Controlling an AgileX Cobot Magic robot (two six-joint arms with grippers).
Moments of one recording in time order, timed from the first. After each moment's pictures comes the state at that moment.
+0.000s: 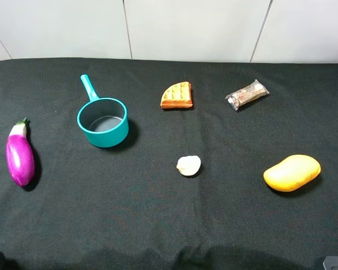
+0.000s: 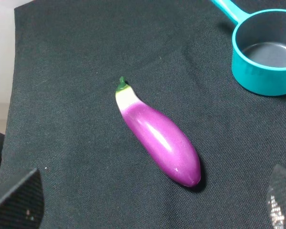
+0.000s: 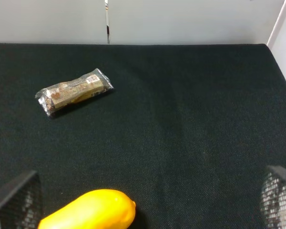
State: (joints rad) left arm -0.13 -0.01 -0.49 0.08 1.06 0.05; right arm 0.05 -0.01 -0.50 -0.06 1.02 0.06
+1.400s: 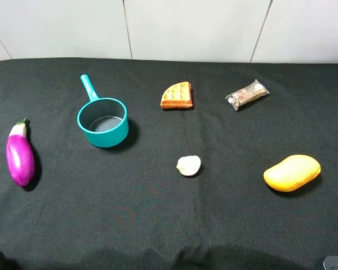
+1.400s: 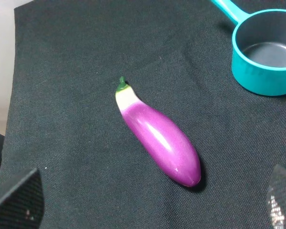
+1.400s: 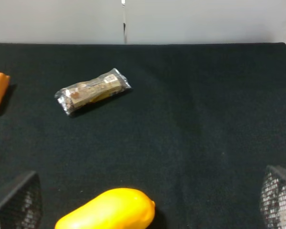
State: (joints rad) left arm -0.13 -0.01 -0.49 0.08 1.06 0.05; right arm 0.05 -0.01 -0.50 0.01 1.03 0.03
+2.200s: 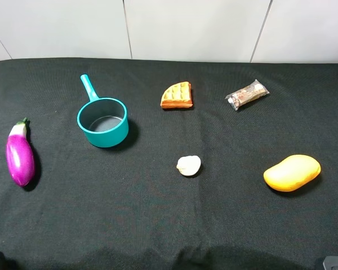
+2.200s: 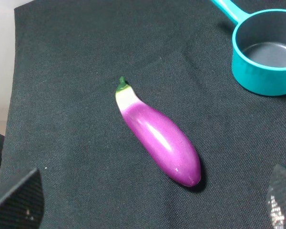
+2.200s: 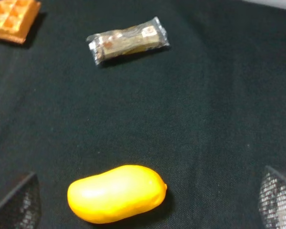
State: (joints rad) left arm -0.13 -0.01 -0.49 0.08 1.06 0.05; right arm 0.05 0.54 -0.73 0.13 1.05 -0.24
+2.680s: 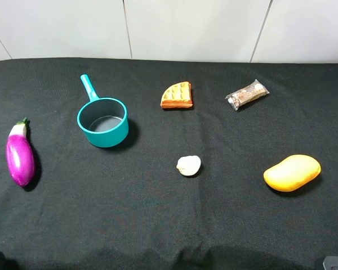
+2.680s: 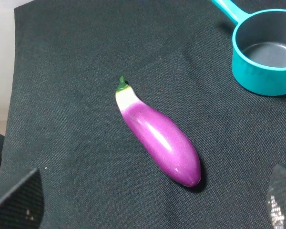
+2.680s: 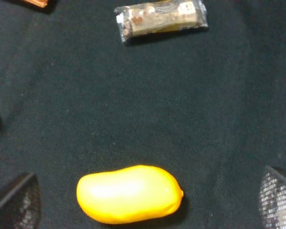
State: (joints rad) left arm -0.13 -0.01 -0.49 0.08 1.06 0.05; right arm 0.05 0.77 -0.76 0.21 1.00 -0.38
